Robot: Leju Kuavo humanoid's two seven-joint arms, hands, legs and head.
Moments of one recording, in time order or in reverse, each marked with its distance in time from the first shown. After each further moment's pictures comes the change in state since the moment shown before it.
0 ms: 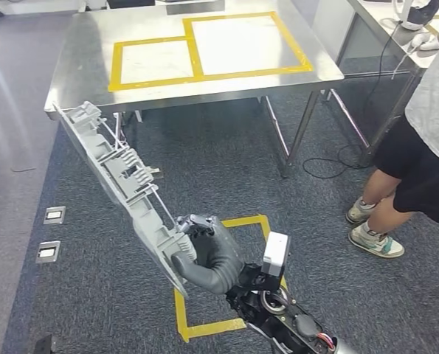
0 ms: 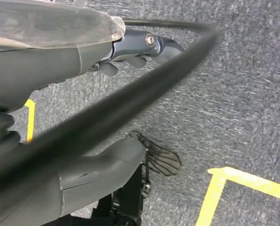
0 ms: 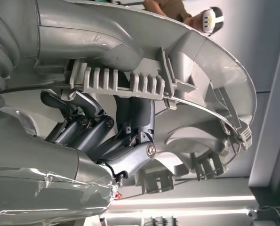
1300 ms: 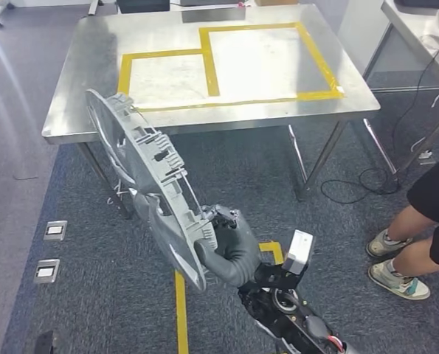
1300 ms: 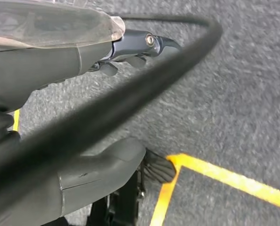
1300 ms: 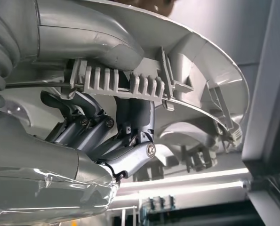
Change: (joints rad) left arm 0.002 0.005 -0.005 0.000 0.003 -0.004 -0.009; right arm 0.017 -0.012 -0.038 -0.008 -0.033 -0.038 -0.046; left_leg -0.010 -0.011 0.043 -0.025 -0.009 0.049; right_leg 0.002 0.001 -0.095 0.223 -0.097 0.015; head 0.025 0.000
